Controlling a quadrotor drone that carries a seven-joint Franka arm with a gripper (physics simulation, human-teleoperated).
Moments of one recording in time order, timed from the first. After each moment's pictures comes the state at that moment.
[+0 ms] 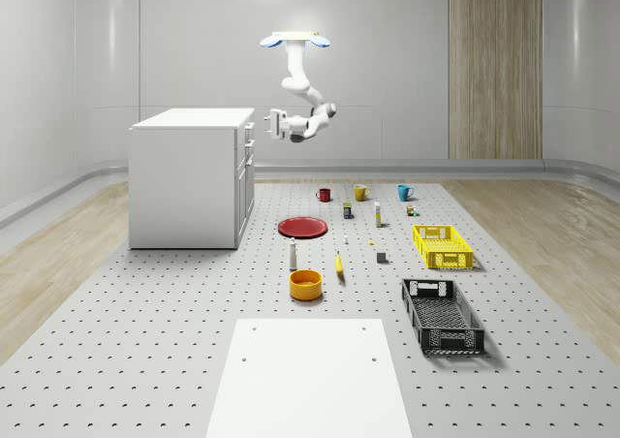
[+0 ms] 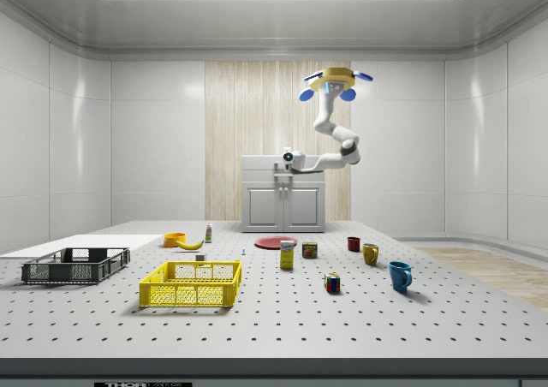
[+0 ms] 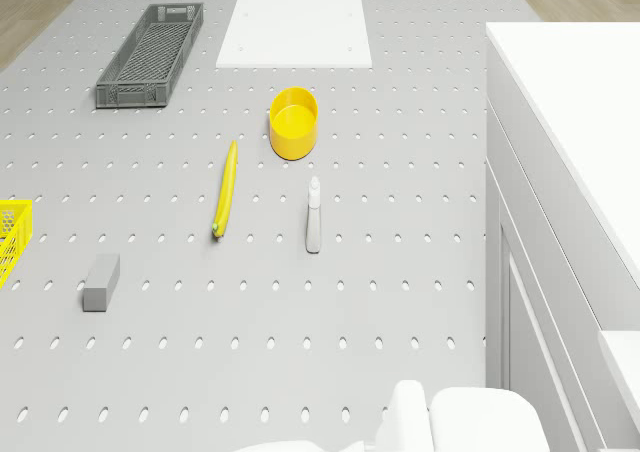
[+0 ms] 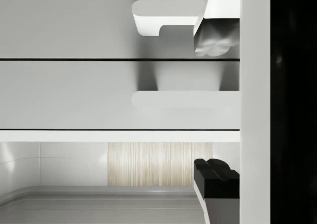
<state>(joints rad) 0.85 -1.03 -0.54 -2.66 1.19 2.17 0.64</state>
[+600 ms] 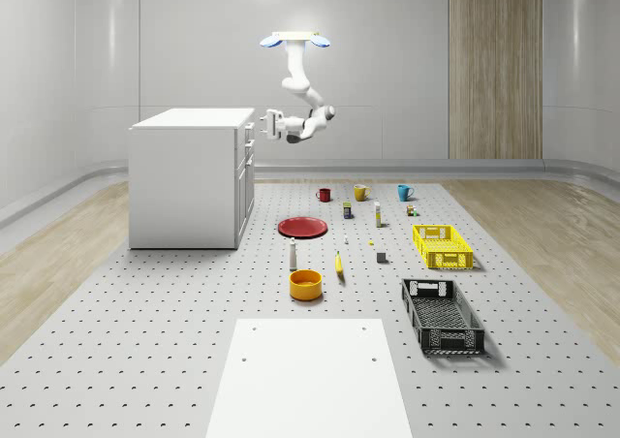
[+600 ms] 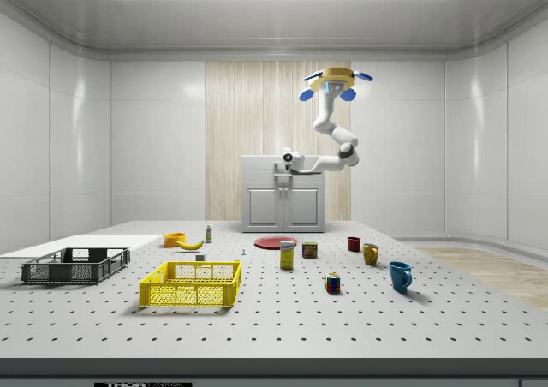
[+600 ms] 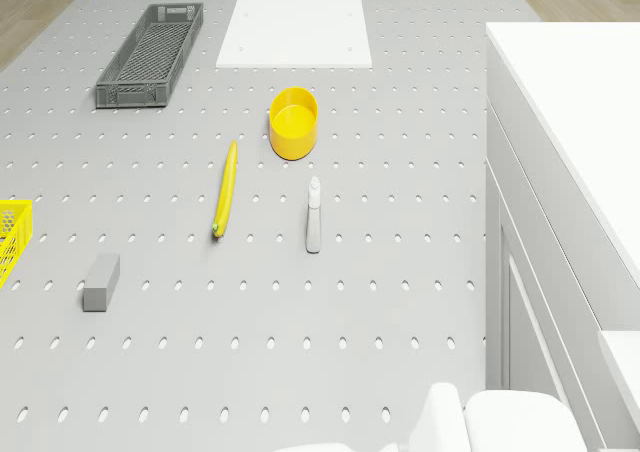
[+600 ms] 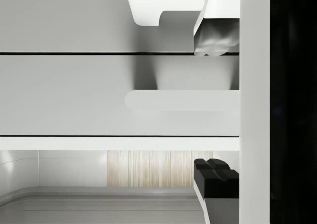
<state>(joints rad) 0.85 -0.97 -0.49 -2.64 1.27 2.18 0.61</state>
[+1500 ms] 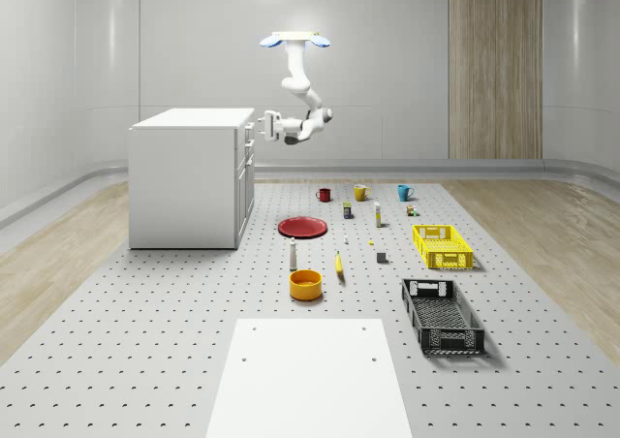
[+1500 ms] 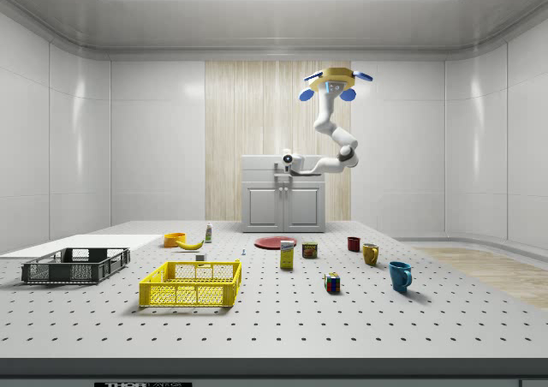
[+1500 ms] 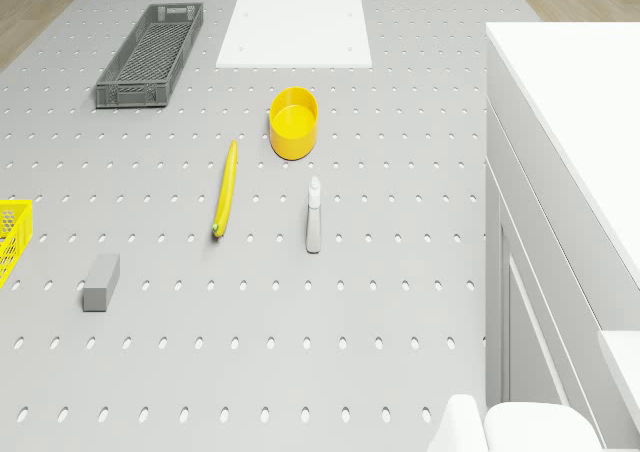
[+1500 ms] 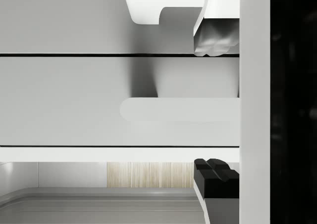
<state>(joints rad) 0.81 -0.92 -0.42 -2.62 1.35 2.16 0.59</state>
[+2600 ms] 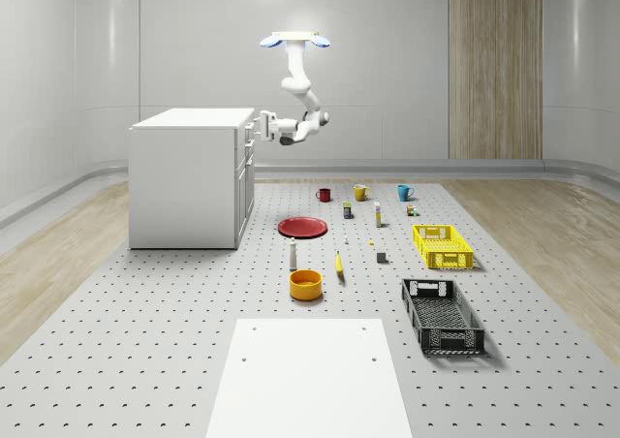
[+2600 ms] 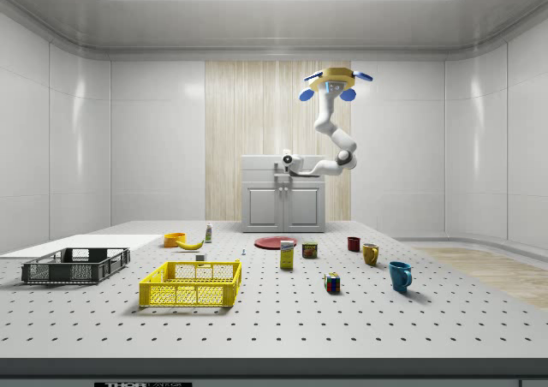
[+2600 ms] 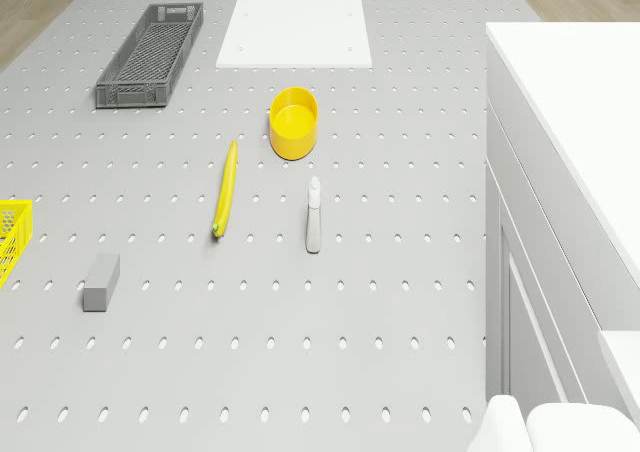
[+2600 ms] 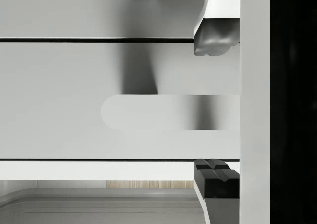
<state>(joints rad) 0.76 -0.84 -0.32 -2.59 1.46 2.15 0.54</state>
